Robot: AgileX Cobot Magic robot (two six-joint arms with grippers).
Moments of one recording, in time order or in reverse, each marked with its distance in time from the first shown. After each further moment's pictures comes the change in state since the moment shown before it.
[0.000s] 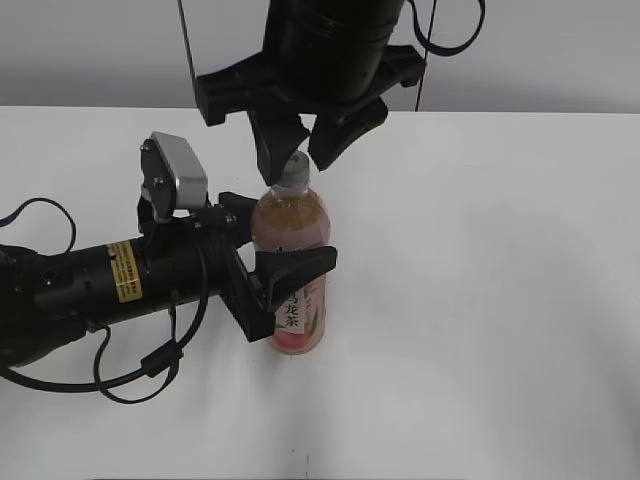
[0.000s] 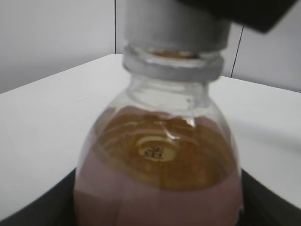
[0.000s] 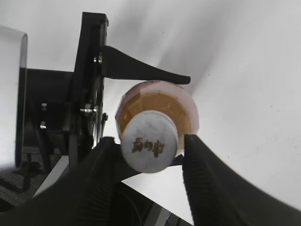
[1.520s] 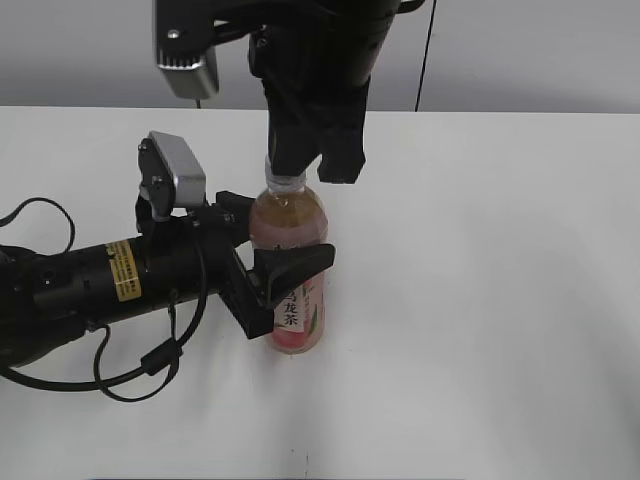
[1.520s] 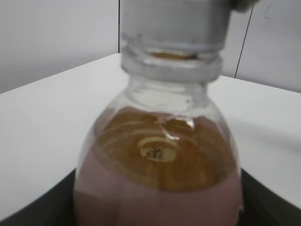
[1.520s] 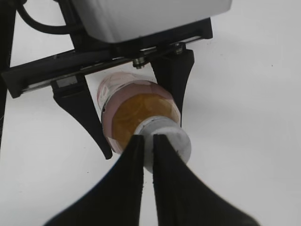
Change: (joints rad) left arm 0.000 0.000 0.001 -0.009 0.001 0.000; right arm -0.003 0.001 -0.005 0.030 -0.004 -1.288
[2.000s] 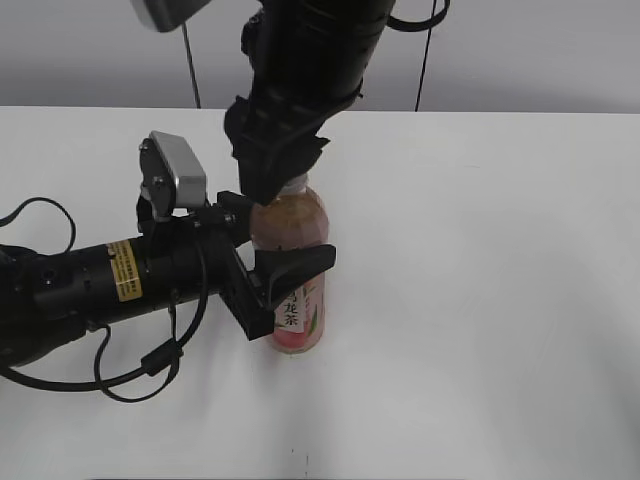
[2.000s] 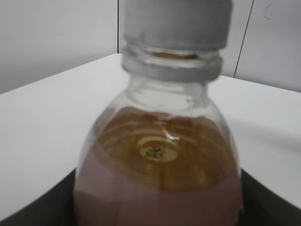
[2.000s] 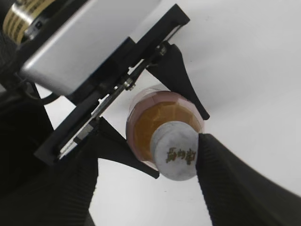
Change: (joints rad) left arm 0.000 0.000 -0.001 0.002 0.000 0.001; right arm 0.001 0.000 -0.002 0.025 0.002 0.547
